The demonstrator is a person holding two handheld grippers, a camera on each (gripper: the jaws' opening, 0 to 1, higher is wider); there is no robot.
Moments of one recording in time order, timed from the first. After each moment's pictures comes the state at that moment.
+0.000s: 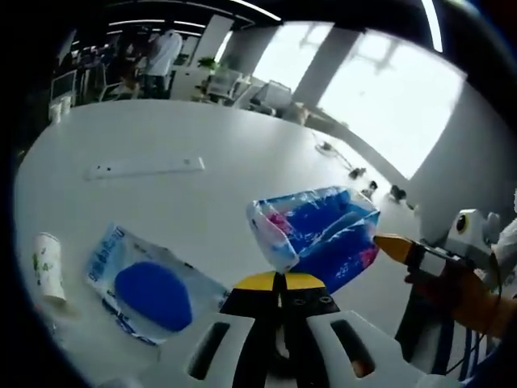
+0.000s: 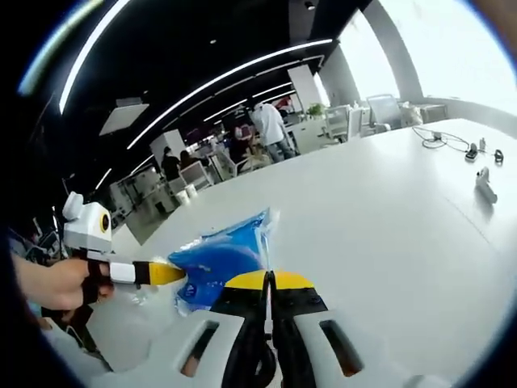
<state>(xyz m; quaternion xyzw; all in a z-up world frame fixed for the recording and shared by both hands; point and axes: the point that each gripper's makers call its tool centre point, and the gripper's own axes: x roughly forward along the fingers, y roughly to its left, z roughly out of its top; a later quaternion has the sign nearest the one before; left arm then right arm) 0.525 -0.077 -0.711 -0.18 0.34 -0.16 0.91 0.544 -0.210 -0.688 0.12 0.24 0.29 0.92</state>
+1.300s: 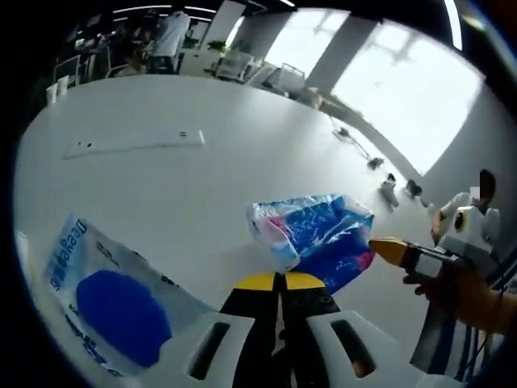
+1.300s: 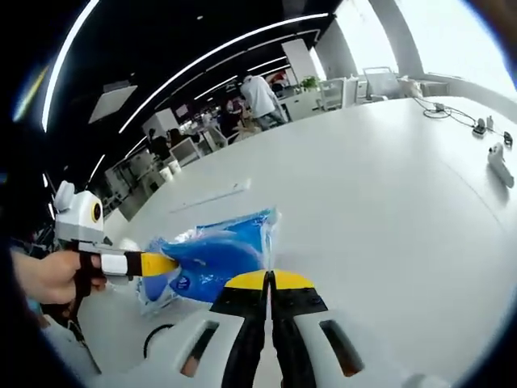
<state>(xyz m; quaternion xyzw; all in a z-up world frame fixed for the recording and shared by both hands) 0.574 -0.098 -0.779 -0.19 0.38 -0.14 0.89 0.600 -0.227 -0.769 0.11 0.32 0.29 0.90</state>
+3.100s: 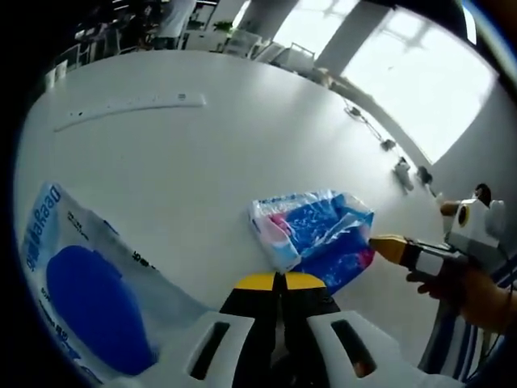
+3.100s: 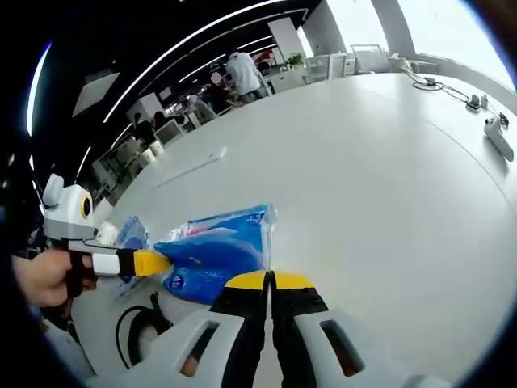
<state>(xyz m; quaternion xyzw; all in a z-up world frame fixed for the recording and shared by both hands) 0.569 -0.110 -0.823 -0.19 0.43 -0.13 0.88 0.601 -0.239 -0.820 0.10 0.37 0.26 0.88</state>
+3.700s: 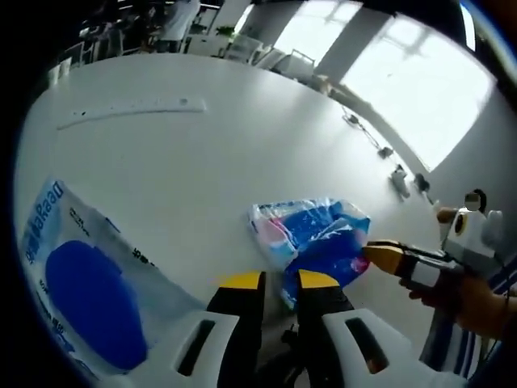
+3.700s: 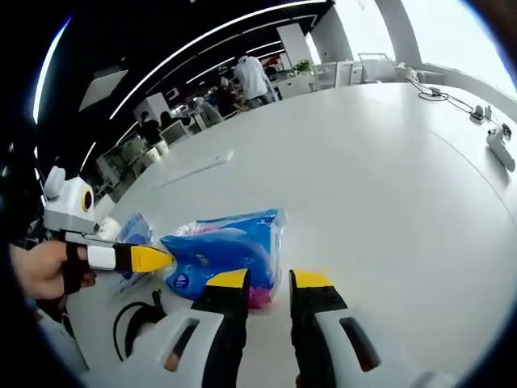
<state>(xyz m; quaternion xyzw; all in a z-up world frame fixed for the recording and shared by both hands) 0.566 -0.111 -0.811 -0.20 0.40 -0.12 0.88 0.596 -0.235 -0.812 0.08 0.35 0.28 0.89</state>
